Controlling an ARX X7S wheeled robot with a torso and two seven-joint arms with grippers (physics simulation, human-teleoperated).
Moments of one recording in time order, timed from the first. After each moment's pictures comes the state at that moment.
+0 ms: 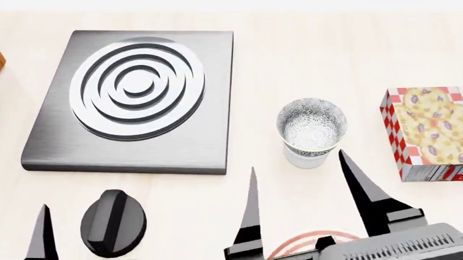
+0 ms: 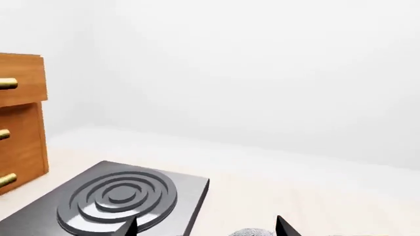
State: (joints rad) left arm 0.13 -0.25 0.06 0.92 -0.26 -0.52 -0.30; right arm 0.12 0.35 -0.10 -0.86 0.32 0.56 0.15
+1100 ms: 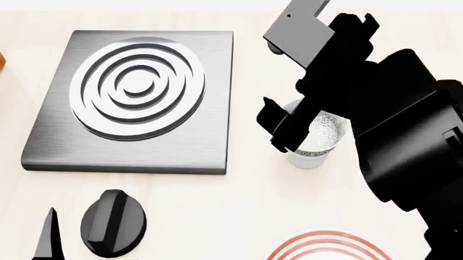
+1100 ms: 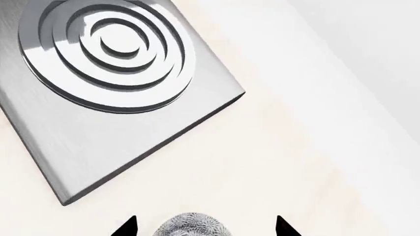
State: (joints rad) left arm 0.11 -0.27 0.07 0.88 -0.31 -0.53 -0.33; right arm 1.37 0.49 -0.82 0.27 0.22 0.84 -0.60
